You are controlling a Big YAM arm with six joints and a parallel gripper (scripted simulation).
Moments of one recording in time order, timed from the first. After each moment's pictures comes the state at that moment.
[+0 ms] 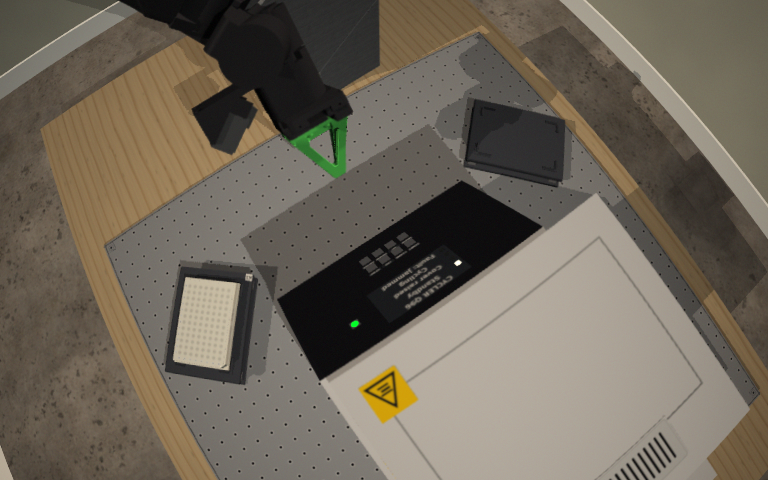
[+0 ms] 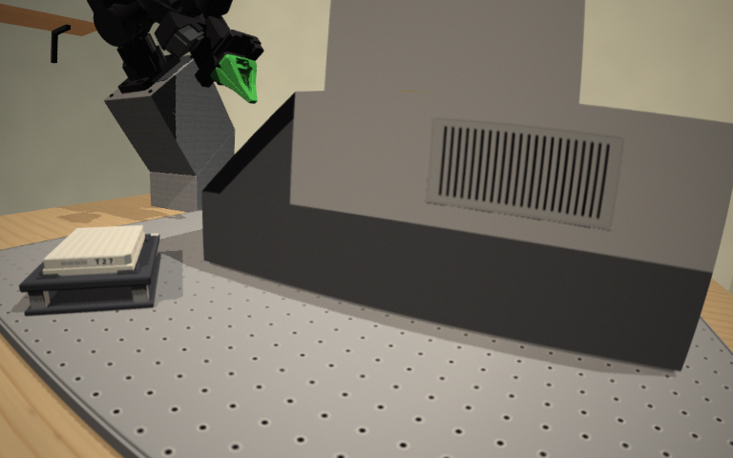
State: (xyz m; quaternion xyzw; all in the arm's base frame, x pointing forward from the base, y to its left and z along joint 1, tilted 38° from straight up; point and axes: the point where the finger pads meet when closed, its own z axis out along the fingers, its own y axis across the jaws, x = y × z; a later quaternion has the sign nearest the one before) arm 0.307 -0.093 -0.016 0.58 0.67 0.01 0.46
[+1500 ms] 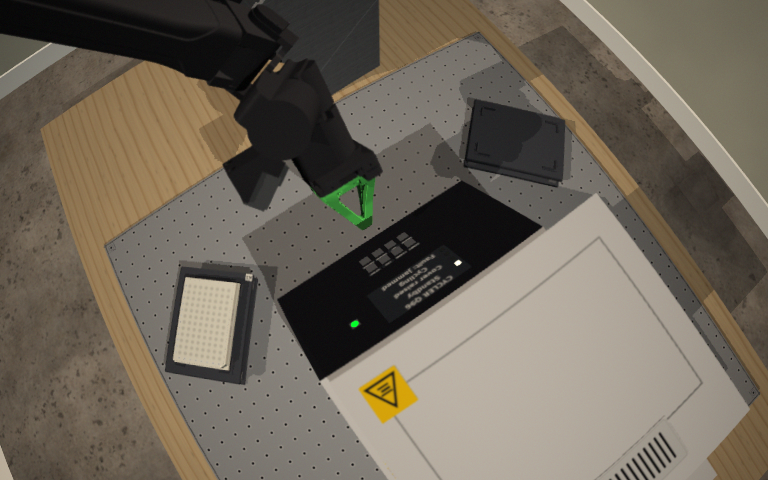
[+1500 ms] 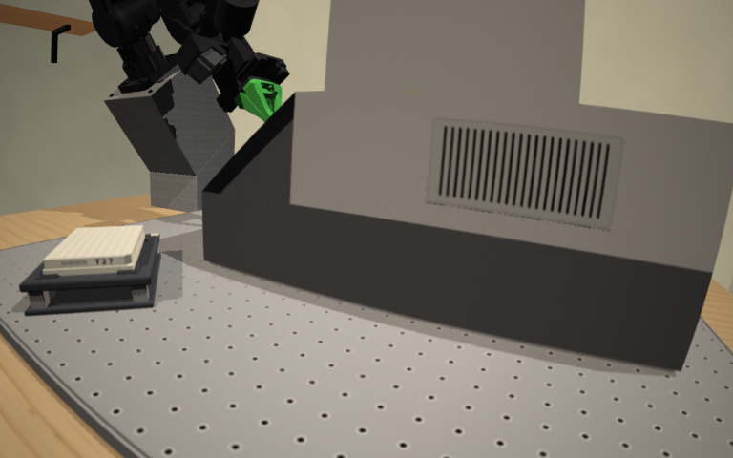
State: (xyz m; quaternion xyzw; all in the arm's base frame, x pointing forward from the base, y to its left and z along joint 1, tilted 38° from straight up) arm 0.362 -0.125 -0.045 0.58 0.67 0.01 0.46
